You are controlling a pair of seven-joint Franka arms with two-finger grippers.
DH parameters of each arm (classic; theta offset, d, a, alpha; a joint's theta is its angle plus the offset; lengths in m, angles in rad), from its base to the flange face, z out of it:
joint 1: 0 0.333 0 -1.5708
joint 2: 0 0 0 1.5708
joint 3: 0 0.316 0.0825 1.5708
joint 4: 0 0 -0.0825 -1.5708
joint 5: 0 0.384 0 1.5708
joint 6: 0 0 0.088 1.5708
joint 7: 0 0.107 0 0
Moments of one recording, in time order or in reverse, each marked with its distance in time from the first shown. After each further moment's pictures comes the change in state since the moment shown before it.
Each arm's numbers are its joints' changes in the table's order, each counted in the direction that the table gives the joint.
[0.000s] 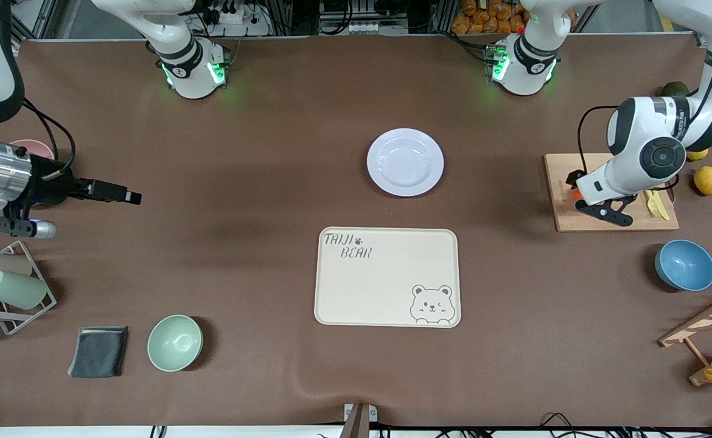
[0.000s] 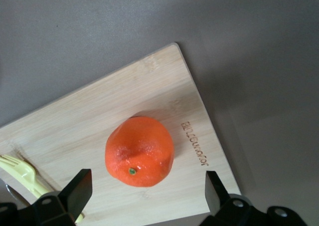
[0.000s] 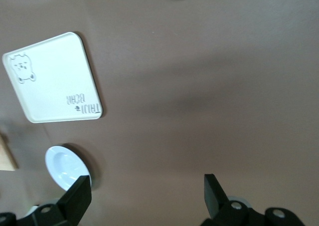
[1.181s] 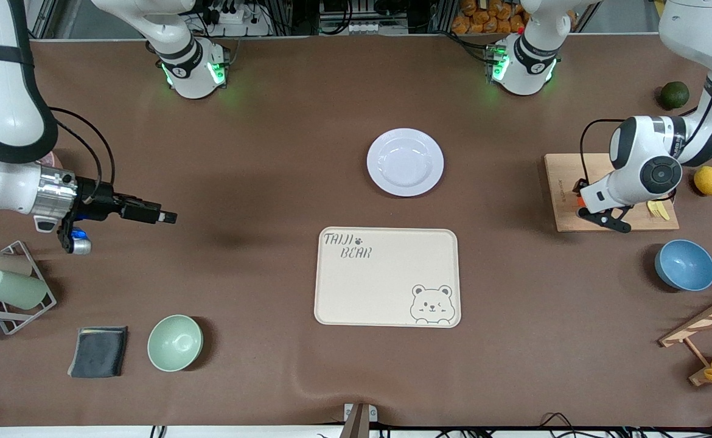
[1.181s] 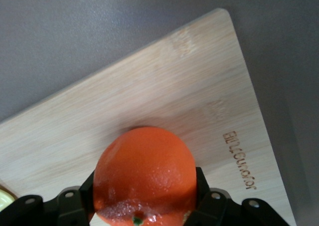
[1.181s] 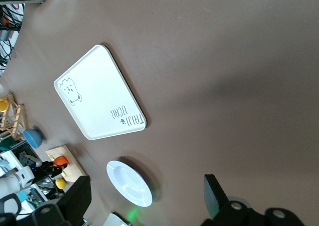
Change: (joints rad) left arm 0.096 0.145 -0.003 0.008 0.083 0.115 0.024; right arm 0.007 0.037 0.007 -0.195 0.308 0.190 0.038
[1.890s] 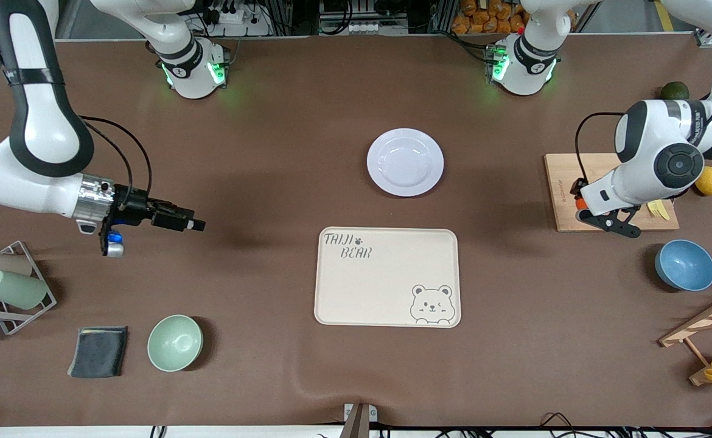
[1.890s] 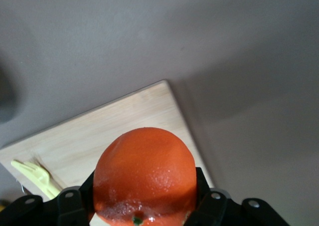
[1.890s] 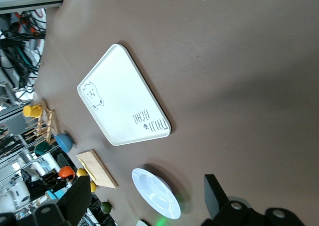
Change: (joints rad) left arm 0.000 -0.141 -0.194 0.207 -0.162 -0.345 -0.076; right arm 0.060 0.021 0.011 -0.137 0.229 0.165 -0.117
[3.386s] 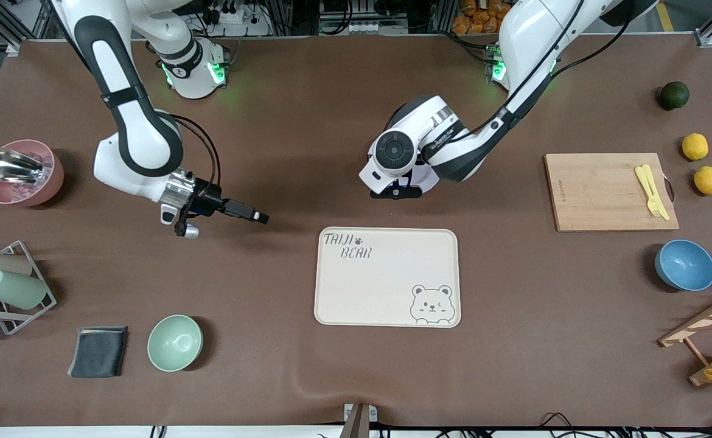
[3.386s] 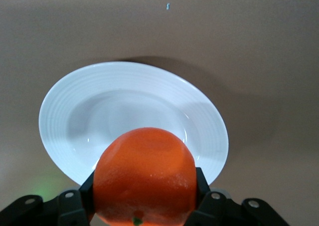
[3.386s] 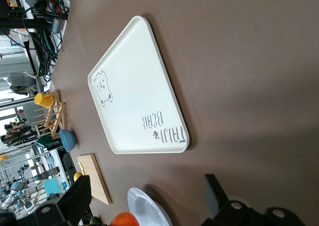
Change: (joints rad) left arm -0.440 0.476 -0.401 0.332 -0.086 -0.091 -1.131; right arm 0.274 0.039 0.003 -0.175 0.455 0.333 -0.431
